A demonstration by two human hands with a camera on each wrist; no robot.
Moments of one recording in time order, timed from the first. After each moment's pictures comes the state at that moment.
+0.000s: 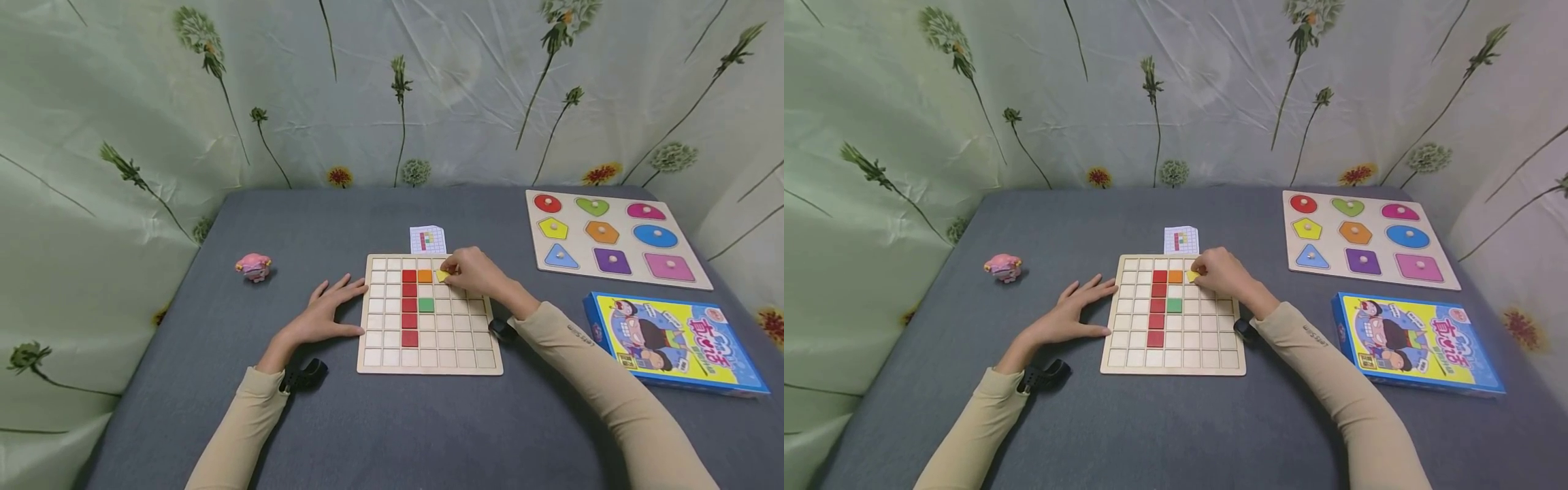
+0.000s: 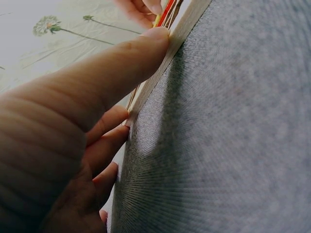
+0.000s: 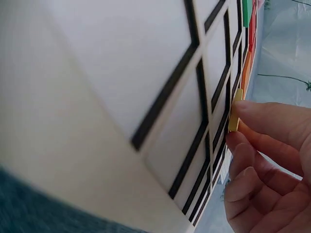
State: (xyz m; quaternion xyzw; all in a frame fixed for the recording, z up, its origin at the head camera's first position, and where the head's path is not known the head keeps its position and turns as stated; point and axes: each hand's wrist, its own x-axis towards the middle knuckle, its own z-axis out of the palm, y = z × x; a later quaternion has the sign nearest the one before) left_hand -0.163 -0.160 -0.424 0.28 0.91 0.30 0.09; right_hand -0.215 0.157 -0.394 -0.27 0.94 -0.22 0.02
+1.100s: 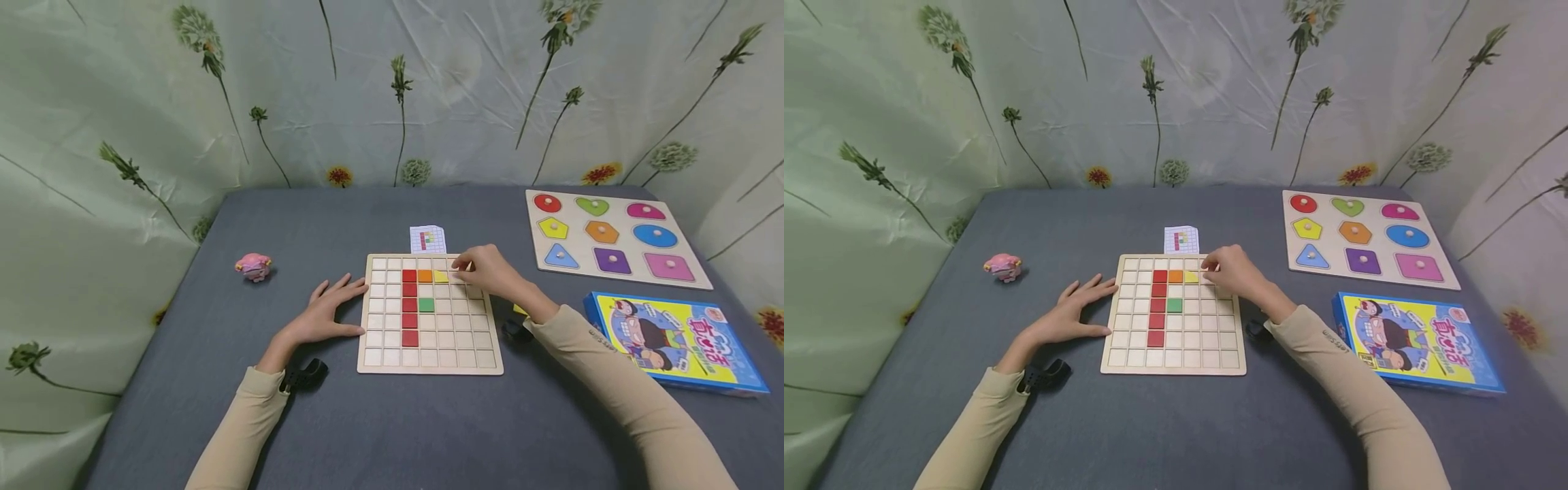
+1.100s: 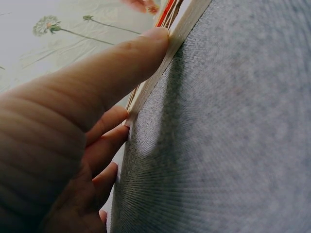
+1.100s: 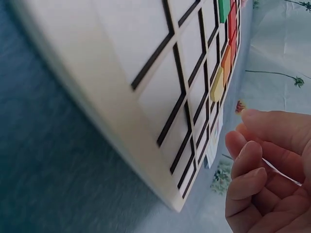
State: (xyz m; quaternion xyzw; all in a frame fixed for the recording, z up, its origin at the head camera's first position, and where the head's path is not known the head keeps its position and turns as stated) left_hand -0.163 -0.161 -0.424 0.28 0.90 0.30 0.09; right_hand -0.205 0.174 -0.383 -0.22 0.94 -0.25 0.03
